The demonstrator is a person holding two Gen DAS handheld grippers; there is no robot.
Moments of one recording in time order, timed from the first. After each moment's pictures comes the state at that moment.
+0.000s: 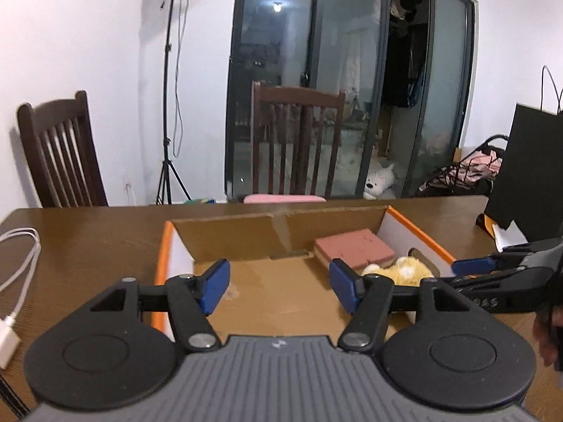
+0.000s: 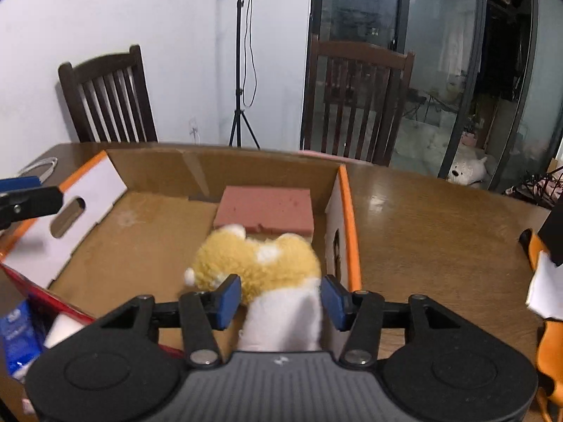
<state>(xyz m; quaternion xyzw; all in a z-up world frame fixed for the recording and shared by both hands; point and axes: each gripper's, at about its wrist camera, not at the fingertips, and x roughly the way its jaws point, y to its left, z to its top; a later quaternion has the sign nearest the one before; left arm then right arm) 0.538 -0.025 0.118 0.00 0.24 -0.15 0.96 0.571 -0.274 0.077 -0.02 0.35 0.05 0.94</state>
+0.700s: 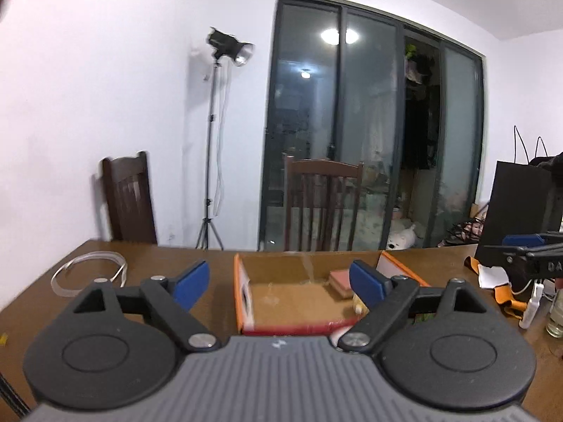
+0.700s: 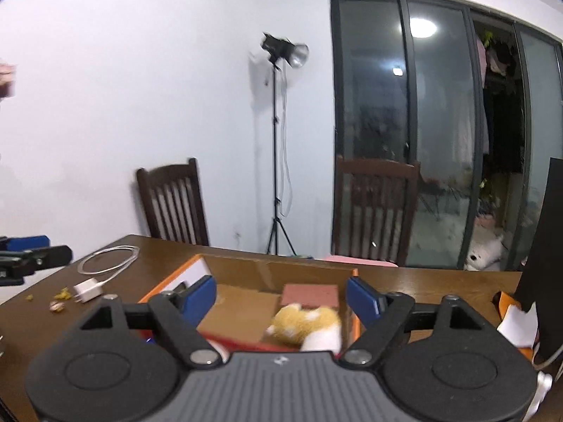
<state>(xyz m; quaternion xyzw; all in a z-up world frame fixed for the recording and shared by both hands) 0.342 0.028 0.154 -0.02 0.12 -0.08 0.99 0.384 -0.290 0.172 0.01 0.16 0.12 0.98</state>
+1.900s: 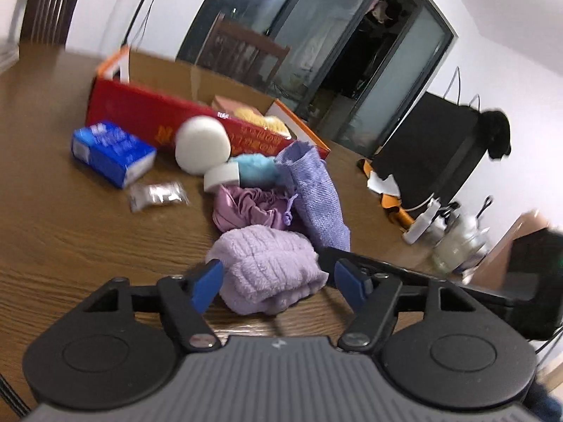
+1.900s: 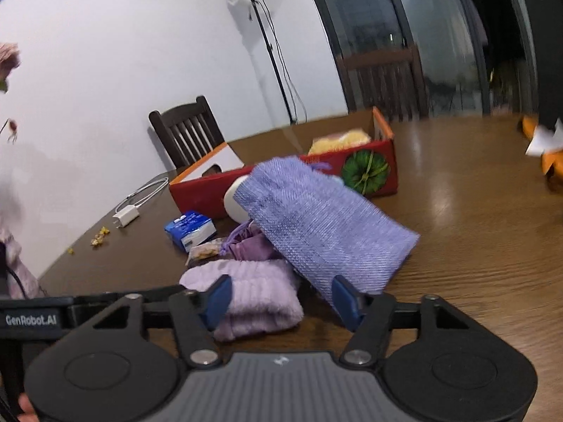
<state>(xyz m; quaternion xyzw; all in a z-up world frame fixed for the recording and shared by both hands) 0.332 -0.030 0.024 -0.19 0.32 -0.27 0.89 0.326 -0.285 0.033 0.14 0.29 0.15 0.93</state>
